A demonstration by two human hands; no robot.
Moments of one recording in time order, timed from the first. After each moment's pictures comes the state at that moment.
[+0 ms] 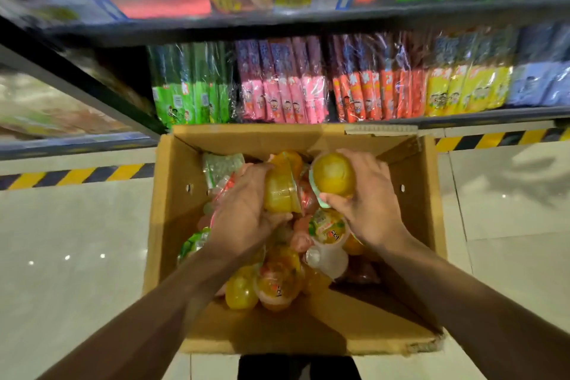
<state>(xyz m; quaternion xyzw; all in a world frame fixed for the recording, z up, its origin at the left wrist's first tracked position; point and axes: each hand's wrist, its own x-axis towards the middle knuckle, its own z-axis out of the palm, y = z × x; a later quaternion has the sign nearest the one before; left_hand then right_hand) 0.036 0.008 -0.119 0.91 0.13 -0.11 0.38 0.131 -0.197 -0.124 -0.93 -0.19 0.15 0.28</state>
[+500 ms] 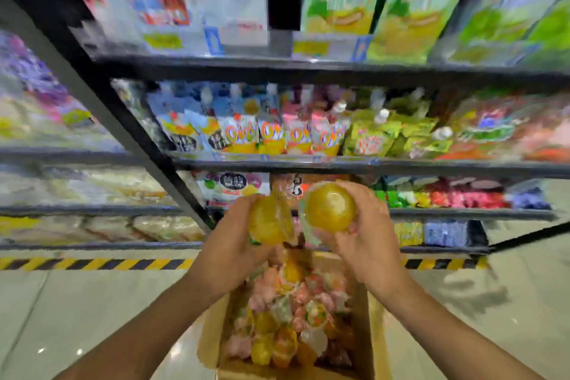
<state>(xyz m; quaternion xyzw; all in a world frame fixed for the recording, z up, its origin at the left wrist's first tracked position) 0.042 0.072 0.336 0.89 0.12 0.04 0.44 0.151 -0.143 0.344 -0.87 -0.26 0.02 0.41</state>
